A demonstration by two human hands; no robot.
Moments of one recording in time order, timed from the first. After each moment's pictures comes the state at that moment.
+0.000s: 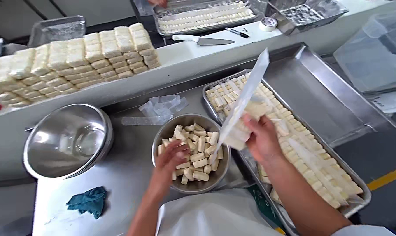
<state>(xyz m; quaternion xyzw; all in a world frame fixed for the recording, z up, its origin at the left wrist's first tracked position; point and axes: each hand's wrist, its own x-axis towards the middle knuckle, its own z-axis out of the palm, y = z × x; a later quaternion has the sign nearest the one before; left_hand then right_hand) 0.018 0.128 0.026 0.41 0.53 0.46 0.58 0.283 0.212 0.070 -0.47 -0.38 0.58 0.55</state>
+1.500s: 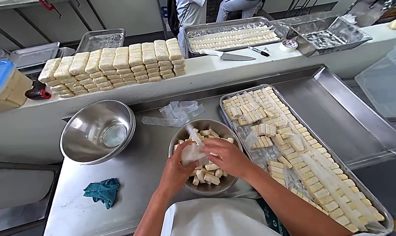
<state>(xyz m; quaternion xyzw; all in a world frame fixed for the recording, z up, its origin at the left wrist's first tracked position) -0.005 0.111 0.028 0.53 0.62 0.38 0.43 0.210 0.193 0.035 -0.31 -0.88 0.25 0.27</state>
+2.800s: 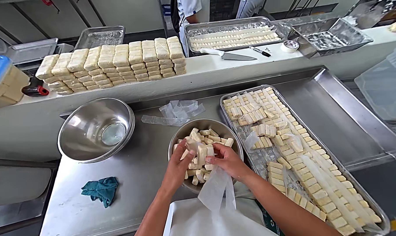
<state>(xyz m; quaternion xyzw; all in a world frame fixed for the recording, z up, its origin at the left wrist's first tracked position) 0.002 0.118 0.011 0.41 0.59 0.46 0.52 0.209 0.182 0.022 -0.41 -0.54 0.69 0.24</state>
